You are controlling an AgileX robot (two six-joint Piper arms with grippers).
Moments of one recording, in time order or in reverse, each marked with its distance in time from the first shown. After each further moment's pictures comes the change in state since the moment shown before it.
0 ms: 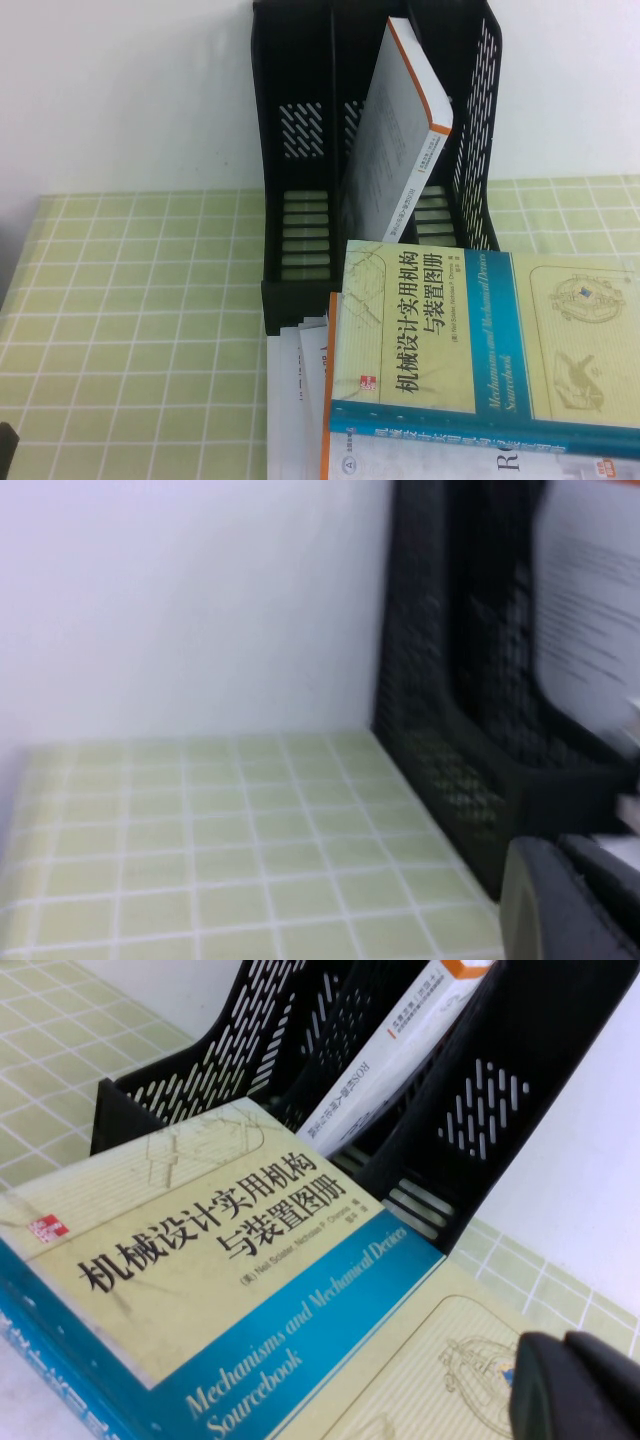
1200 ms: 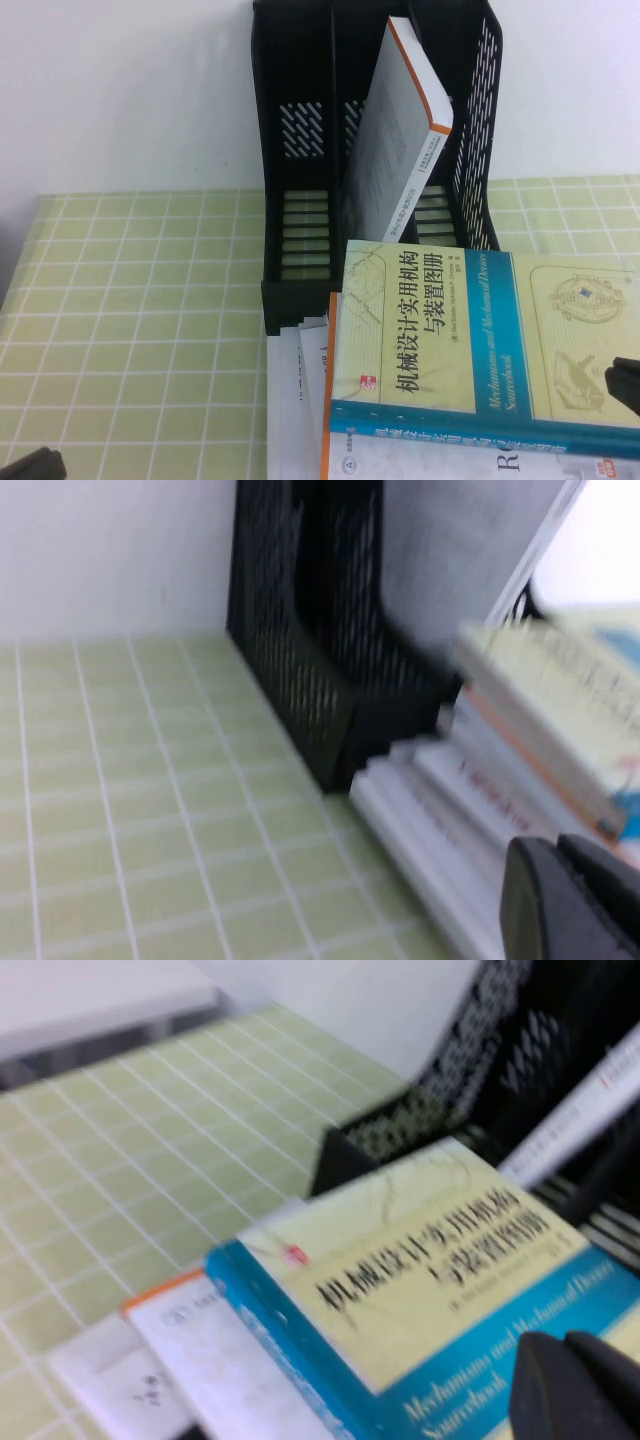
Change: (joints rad) right arm 0.000 -0.042 -0.088 0.358 -0.159 -0.264; left arm 0.000 0.131 -0.291 -0.170 0.438 0.084
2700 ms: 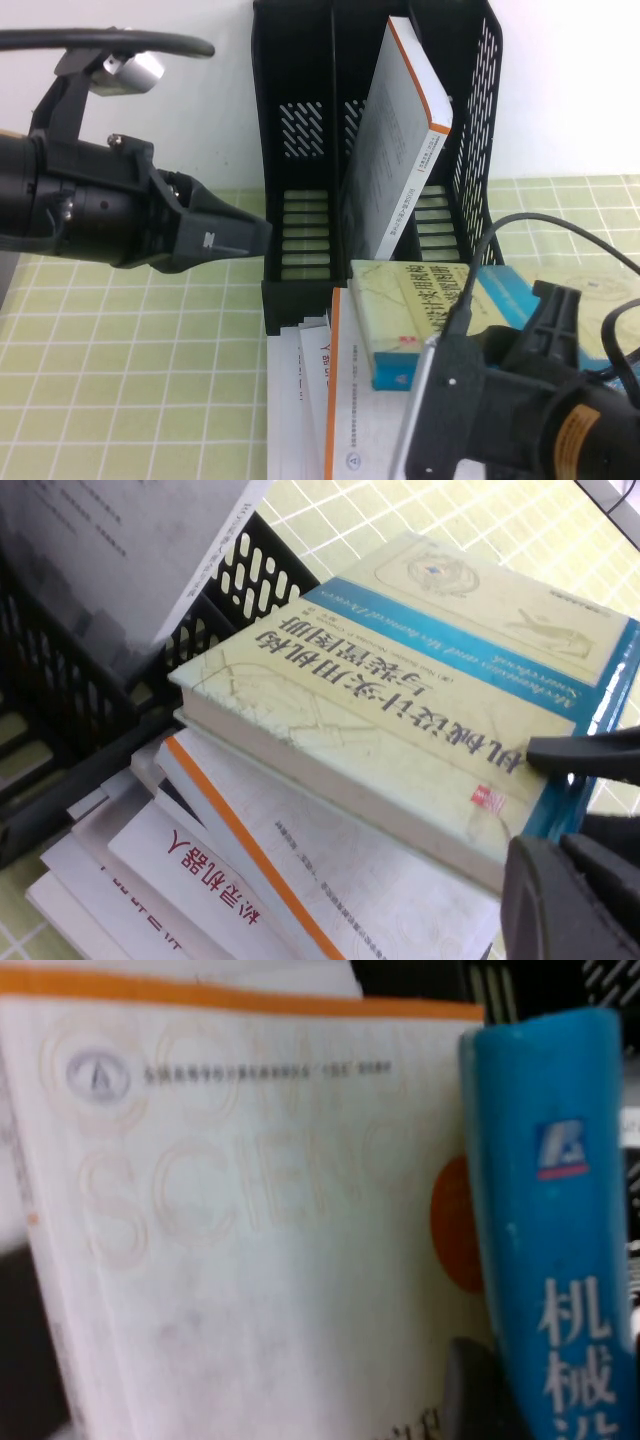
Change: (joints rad) right arm -0.004 0.633 -0.228 -0.125 0.098 -0.399; left arm 0.000 1.084 -0.819 -0.456 0.467 0.426
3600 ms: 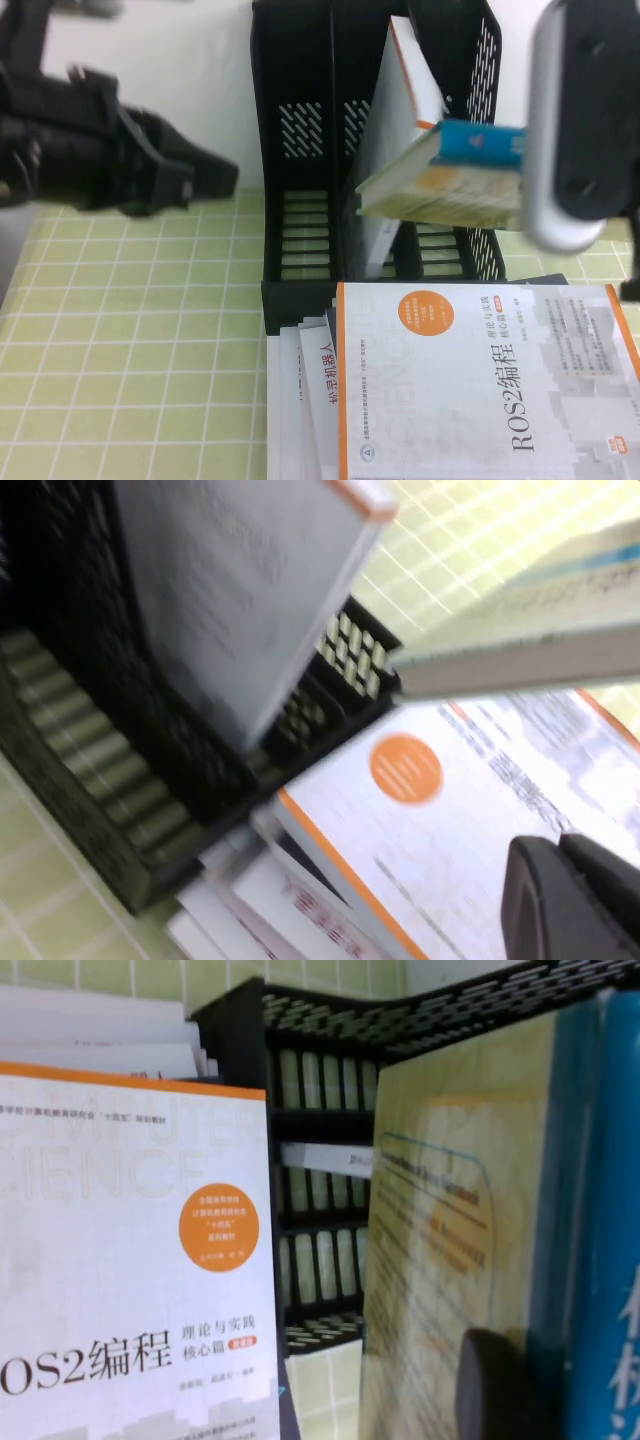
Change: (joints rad) right arm -0.362 -0.031 -0.678 0.747 0.337 -1.191; left arm -0.002 -0.008 -0.137 0.164 -0.027 -0.077
